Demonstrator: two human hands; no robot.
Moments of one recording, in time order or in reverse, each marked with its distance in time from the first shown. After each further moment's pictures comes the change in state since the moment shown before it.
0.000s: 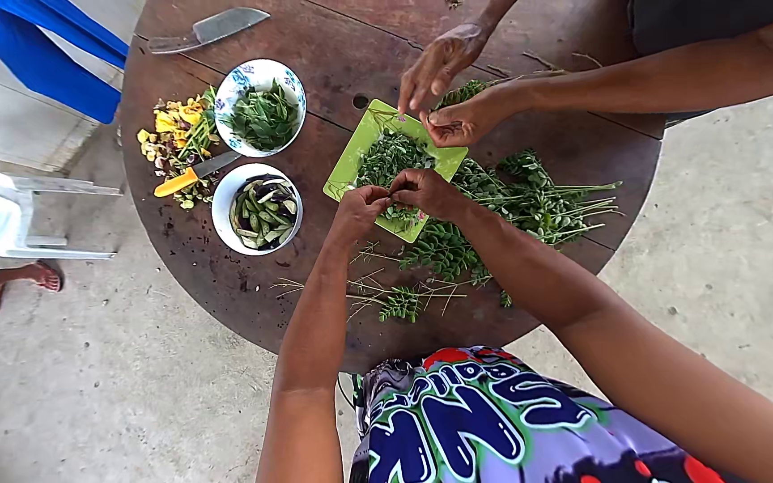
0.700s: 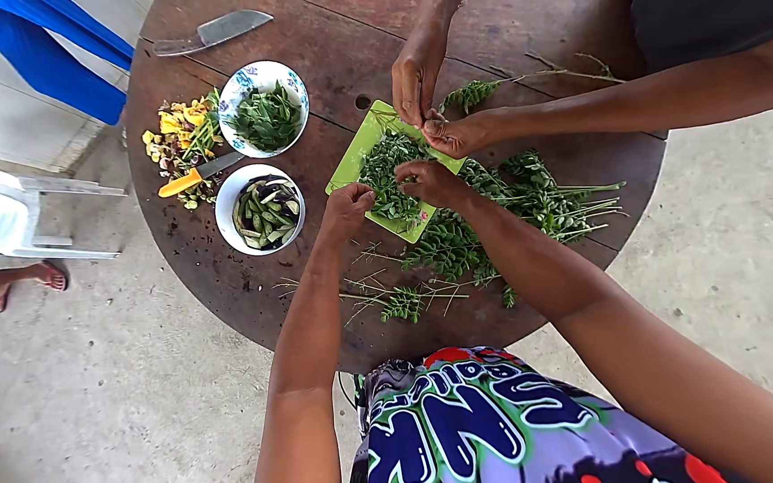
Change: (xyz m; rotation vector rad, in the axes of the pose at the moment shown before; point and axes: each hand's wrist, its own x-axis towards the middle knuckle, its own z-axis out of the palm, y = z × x) left_hand -0.004 -0.007 -0.020 0.036 0.102 0.031; right_hand 0.019 0.015 -0.020 -0.360 0.046 -0.059
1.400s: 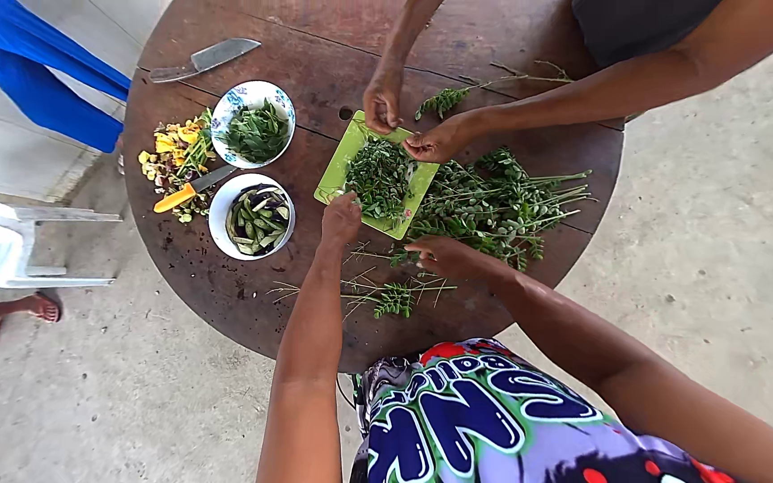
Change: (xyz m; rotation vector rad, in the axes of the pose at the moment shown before) left_hand 0.007 -0.025 0.024 0.479 0.012 -0.061; right_hand -0.140 0.004 0.039 -0.172 -0.353 0.124
